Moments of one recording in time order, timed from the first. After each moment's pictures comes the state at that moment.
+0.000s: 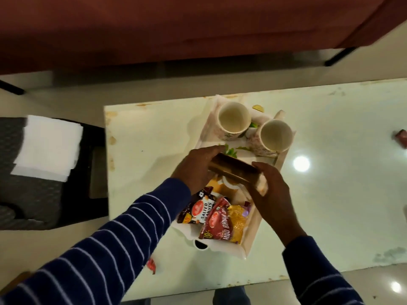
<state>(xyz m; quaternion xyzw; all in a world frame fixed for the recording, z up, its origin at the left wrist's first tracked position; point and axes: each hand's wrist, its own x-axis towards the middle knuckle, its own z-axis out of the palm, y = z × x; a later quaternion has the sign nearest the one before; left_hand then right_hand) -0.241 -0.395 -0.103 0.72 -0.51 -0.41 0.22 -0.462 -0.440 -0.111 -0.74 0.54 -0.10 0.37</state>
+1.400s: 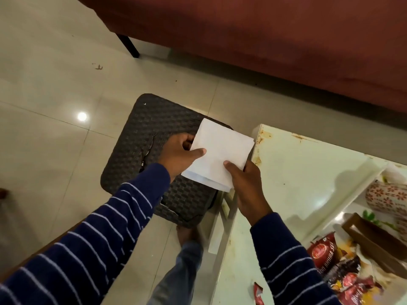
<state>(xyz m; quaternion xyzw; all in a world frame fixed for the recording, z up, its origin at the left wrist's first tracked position) 0.114 -0.189 -0.104 0.83 -0.05 -0.41 0.36 -0.036 -0.285 -0.120 -0.47 0.55 -0.03 0.69</state>
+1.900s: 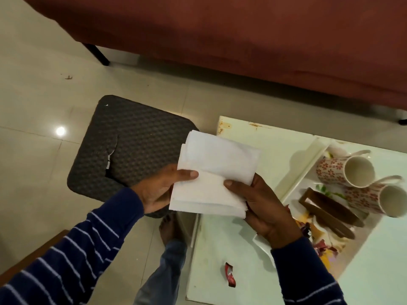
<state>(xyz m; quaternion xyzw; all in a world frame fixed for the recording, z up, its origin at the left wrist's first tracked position) 0.028 -0.184 -0.039 0.51 0.06 -0.71 0.49 -0.154 -0.330 -0.049 -0.30 0.40 -0.01 0.87</state>
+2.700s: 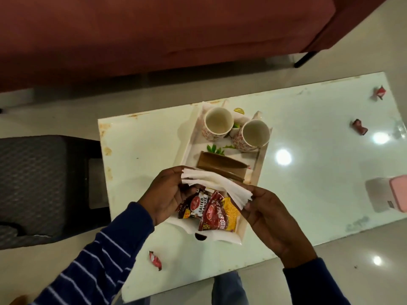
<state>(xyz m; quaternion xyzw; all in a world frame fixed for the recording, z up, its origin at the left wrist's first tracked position) -0.221 -0.341 -0.038 0.55 0.01 -0.69 0.46 -0.452 -0.391 -0.017 -0.20 0.46 -0.21 0.84</state>
